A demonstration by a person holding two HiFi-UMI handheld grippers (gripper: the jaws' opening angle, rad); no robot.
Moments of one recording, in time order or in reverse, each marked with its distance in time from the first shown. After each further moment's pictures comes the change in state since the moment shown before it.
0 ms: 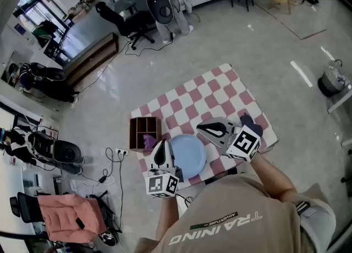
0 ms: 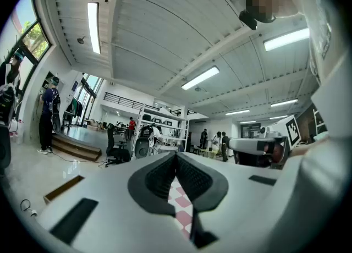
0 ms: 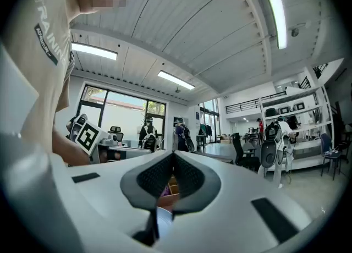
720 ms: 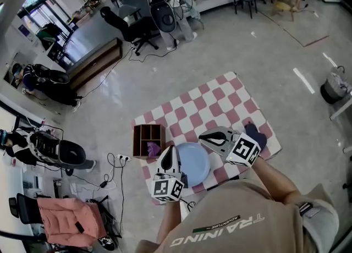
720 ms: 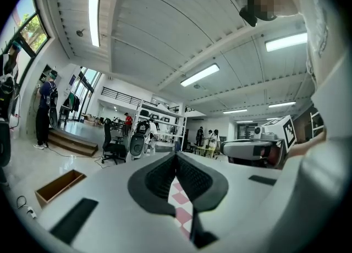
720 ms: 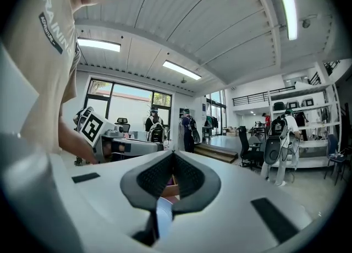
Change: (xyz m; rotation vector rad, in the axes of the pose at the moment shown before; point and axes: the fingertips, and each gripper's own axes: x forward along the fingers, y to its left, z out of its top) left arm 0.013 0.001 -0.016 -0.018 0.033 -0.040; right arm 0.019 0.003 -0.030 -0.018 0.105 0.072
